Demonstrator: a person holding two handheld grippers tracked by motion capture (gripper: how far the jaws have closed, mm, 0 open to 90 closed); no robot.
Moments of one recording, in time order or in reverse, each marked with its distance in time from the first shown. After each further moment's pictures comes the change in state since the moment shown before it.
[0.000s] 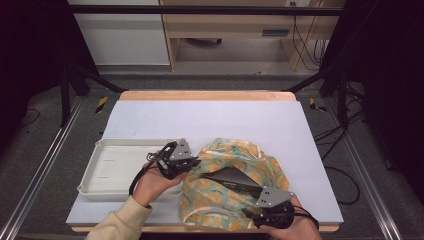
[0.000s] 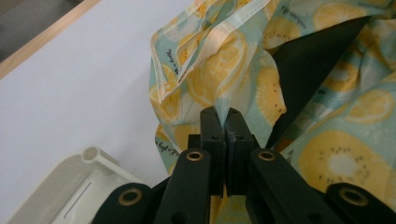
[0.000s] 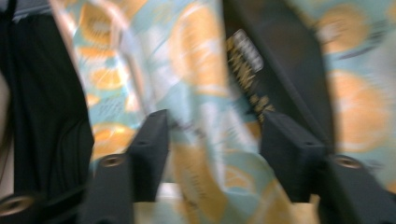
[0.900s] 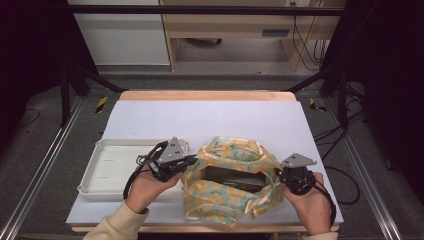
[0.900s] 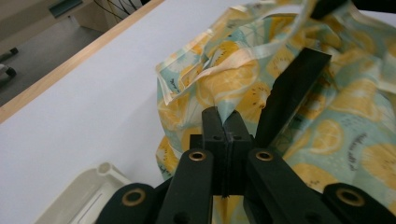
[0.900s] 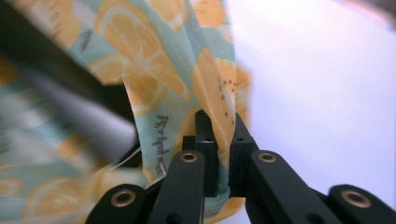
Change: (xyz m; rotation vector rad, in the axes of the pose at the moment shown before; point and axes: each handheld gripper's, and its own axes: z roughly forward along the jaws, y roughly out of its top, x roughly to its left) left arm -0.012 0.011 -0.030 -0.104 0.019 -0.016; right arm -0.079 0.011 -0.023 0.110 -0.414 0.282
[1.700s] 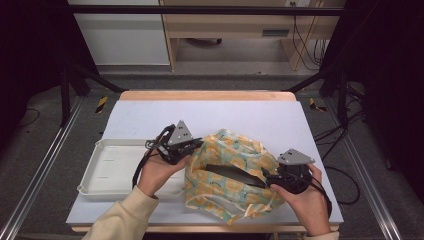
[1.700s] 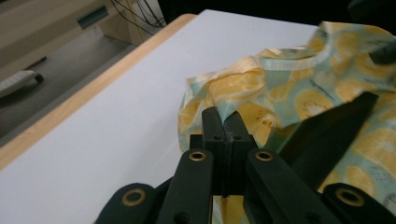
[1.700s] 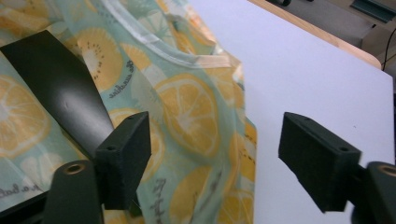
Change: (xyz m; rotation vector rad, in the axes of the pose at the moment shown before) left arm 0.027 0.034 0.016 -0.041 0.087 -0.019; right arm 0.013 0.019 -0.010 -0.101 0.010 -0.013
